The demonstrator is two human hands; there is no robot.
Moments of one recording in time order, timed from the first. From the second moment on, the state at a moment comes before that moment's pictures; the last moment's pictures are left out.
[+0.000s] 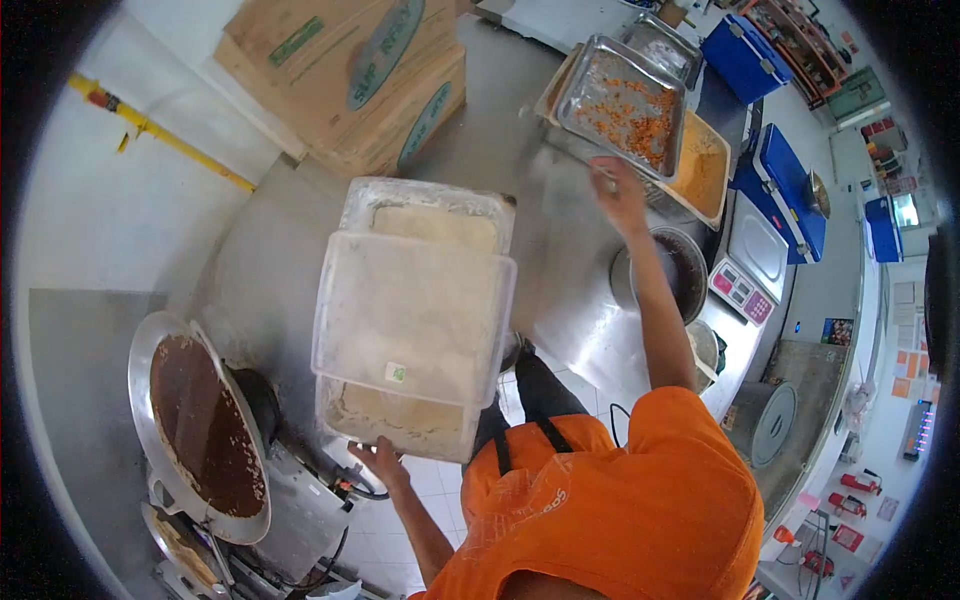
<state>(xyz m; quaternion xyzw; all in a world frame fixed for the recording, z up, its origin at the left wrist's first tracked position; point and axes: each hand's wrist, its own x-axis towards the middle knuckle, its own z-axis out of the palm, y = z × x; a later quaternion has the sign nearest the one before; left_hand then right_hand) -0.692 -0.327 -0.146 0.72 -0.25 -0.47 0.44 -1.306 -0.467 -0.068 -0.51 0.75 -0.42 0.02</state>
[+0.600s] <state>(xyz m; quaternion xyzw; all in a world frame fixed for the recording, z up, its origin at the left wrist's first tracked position) -0.690 -0.322 -0.133 0.74 -0.30 -0.48 0.37 -1.218 -0.533 -0.150 -0.61 0.70 -0.29 0.23</state>
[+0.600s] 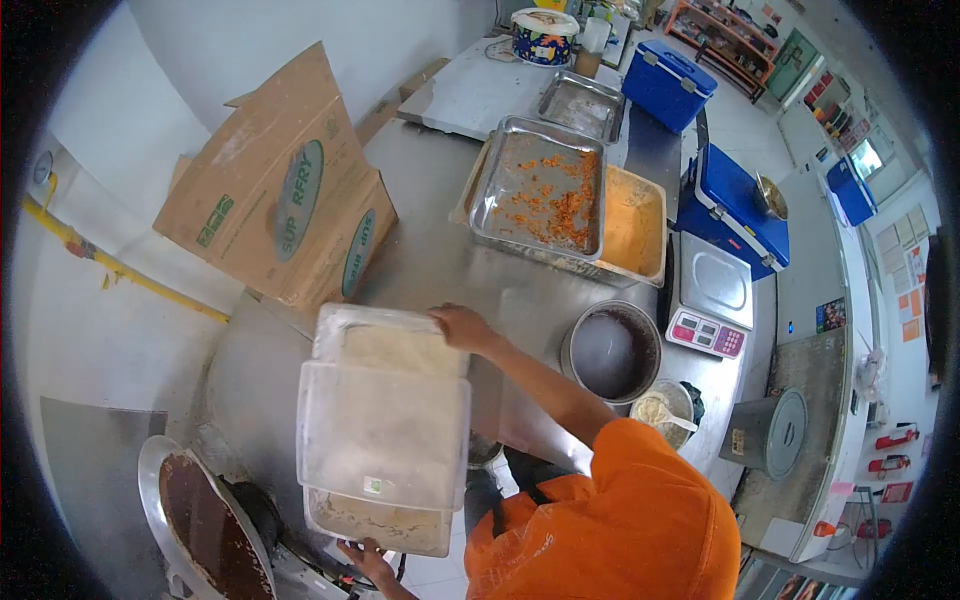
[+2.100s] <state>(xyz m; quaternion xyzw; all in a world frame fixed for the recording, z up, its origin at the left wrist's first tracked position) -1.413 -0.783 -0.090 0.47 -0.61 -0.63 0.10 -1.657 -0.290 -0.178 -0.18 0.85 -0.50 -0.02</state>
